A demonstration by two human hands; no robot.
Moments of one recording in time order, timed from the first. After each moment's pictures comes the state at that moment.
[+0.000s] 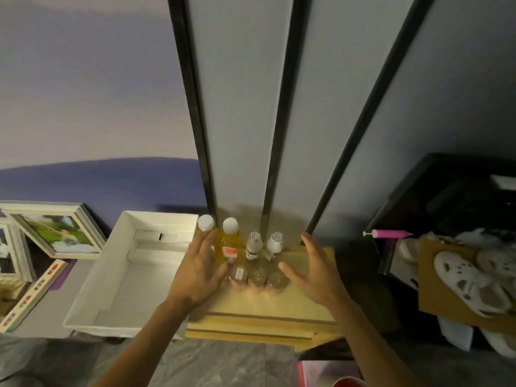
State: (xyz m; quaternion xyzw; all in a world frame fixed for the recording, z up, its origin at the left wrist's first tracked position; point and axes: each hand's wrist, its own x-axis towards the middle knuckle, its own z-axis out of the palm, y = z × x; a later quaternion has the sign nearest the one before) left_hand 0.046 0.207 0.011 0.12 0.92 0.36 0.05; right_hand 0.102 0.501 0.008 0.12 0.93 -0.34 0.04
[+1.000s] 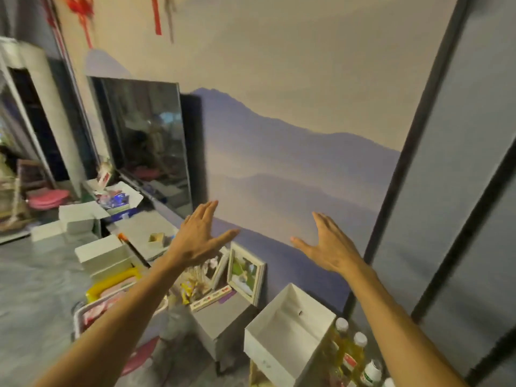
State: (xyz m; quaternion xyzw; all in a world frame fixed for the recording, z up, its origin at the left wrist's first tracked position) left_hand 0.204 -0.082 0.396 -0.14 0.95 0.20 -0.20; right_hand 0.058 0.221 0.412 -0.29 0.93 -0.21 -0.02
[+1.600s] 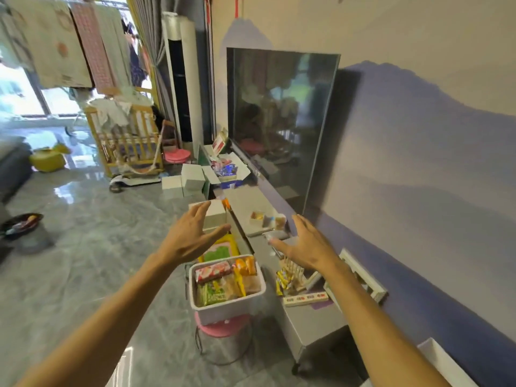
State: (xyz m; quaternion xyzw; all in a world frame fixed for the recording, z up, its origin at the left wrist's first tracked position) left_hand 0.395 -0.392 0.342 -0.39 0.88 0.20 -0.17; right_hand 0.150 -0.205 0.344 -0.49 0.84 -0.18 0.10
